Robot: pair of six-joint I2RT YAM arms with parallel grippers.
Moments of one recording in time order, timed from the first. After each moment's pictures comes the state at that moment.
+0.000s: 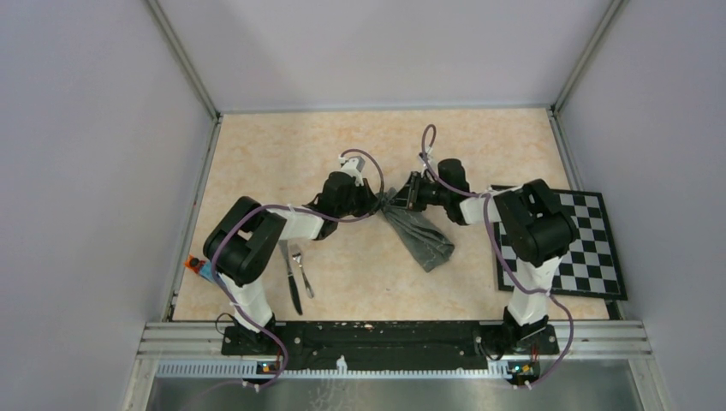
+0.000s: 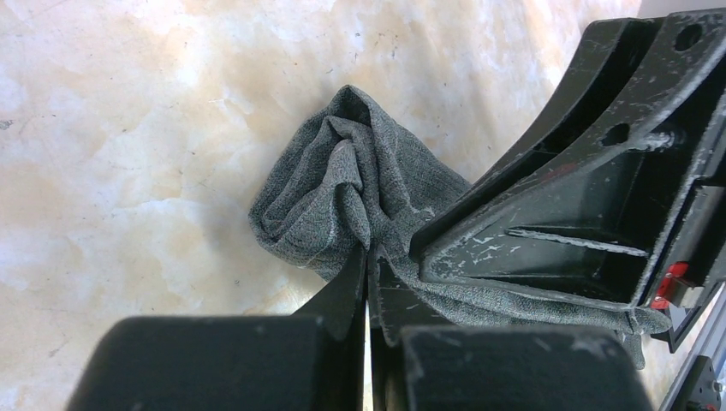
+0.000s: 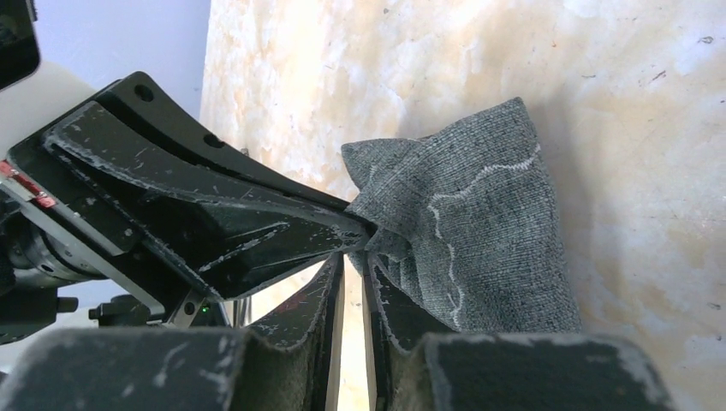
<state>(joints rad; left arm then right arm) -0.57 1.81 0.83 0.52 0.20 -0.60 0.41 1.90 0.88 0.56 -0.68 0.75</state>
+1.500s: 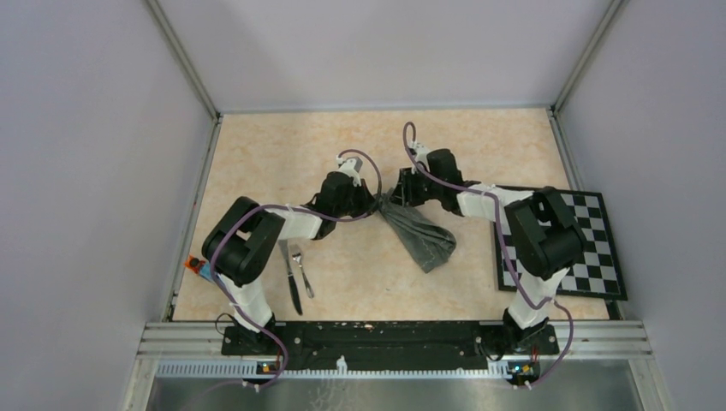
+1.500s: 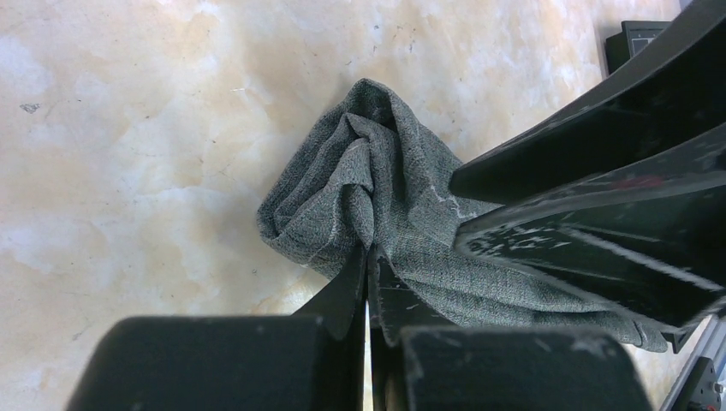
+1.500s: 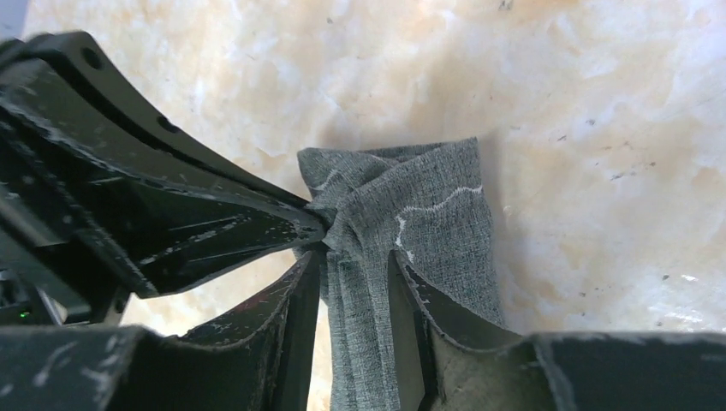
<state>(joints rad) -0.56 1.80 0.82 0.49 0.21 -0.60 0.47 1.79 1.00 0.18 -0.45 0.34</state>
